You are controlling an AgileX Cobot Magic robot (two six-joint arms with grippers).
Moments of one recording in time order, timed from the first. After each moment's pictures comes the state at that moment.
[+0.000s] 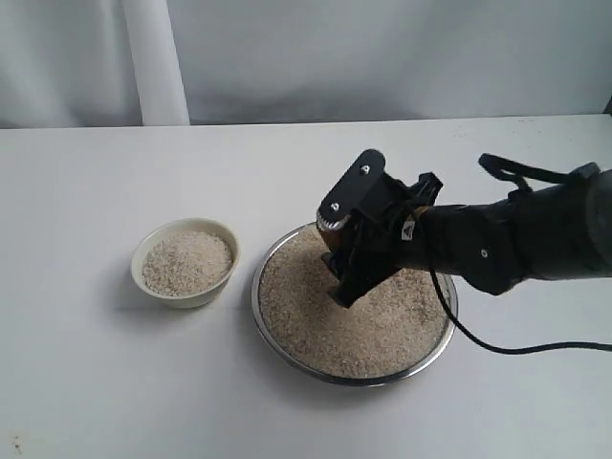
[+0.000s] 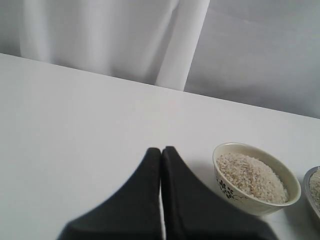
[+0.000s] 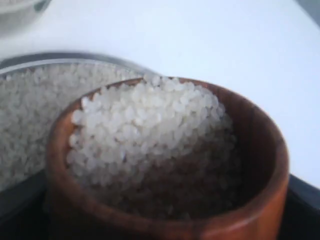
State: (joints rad) left arm 0.01 0.00 0.00 0.02 0.26 -0.25; right arm 0.57 1.83 -0.87 0.13 -0.15 -0.57
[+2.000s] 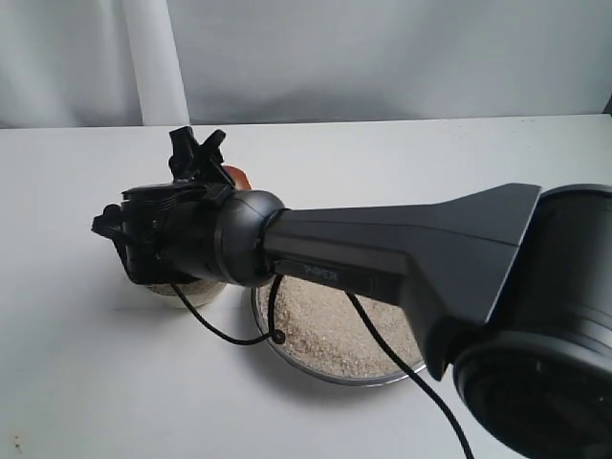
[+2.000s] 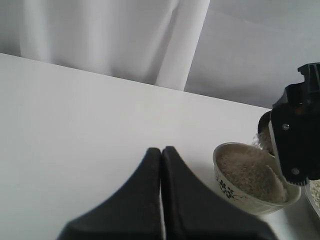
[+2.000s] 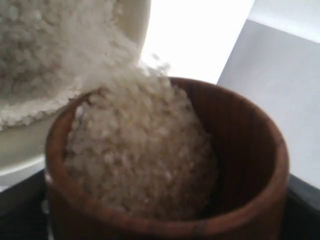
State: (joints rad) left arm 0.01 0.00 0.00 0.02 0.26 -0.25; right arm 1.01 2.34 -1.84 -1.11 0.88 -0.28
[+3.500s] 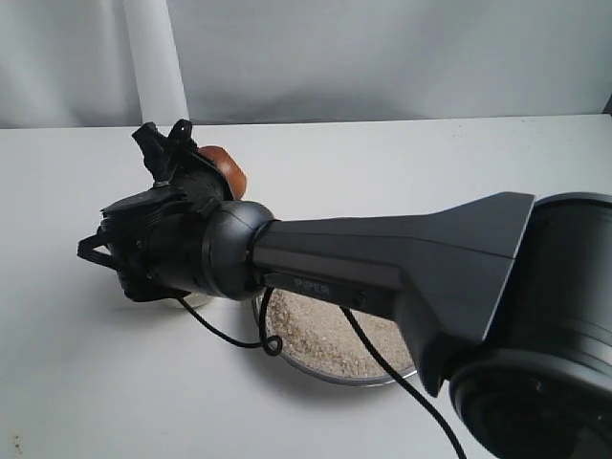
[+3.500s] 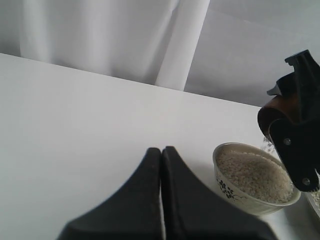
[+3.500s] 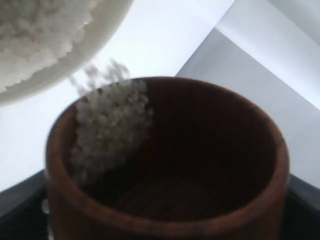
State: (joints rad) left arm 0.01 0.00 0.00 0.02 0.26 -0.25; right arm 1.03 2.34 -1.84 -1.27 0.90 -0.47
